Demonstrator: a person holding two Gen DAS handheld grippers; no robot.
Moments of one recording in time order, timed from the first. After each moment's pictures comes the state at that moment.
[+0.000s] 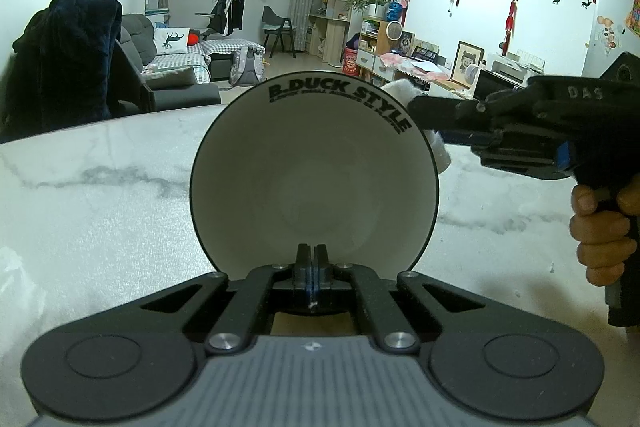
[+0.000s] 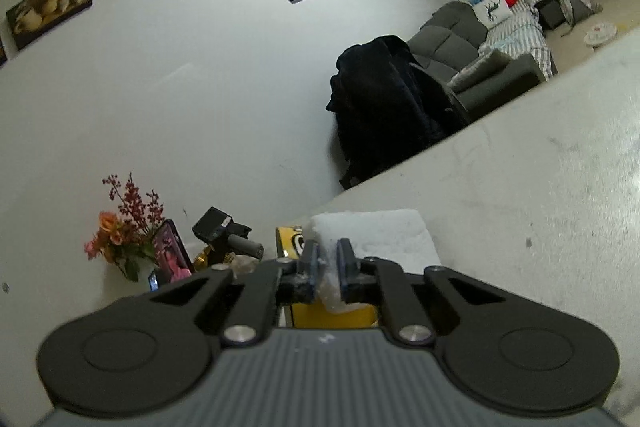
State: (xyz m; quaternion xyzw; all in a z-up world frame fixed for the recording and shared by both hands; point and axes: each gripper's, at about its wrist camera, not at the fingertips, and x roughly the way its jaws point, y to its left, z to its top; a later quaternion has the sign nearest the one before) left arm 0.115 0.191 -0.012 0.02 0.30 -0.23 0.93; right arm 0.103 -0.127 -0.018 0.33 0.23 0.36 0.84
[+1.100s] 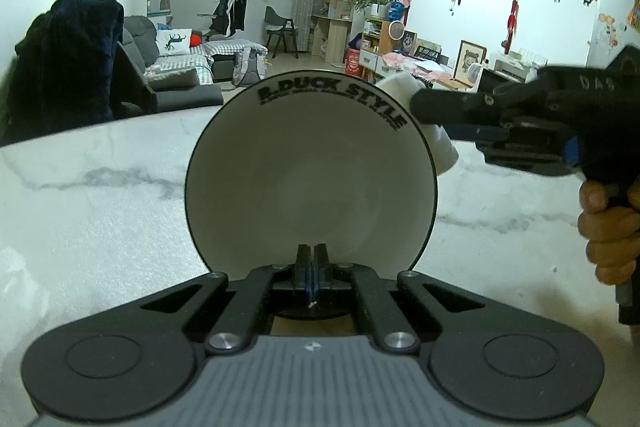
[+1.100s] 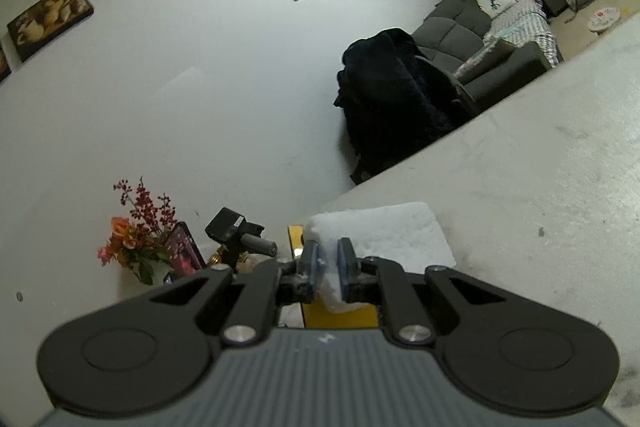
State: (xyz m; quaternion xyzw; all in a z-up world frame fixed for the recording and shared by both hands) left arm 0.118 0.181 -0.016 0.04 0.29 -0.22 0.93; right arm 0.103 -0.124 -0.016 0.33 0.24 0.38 0.83
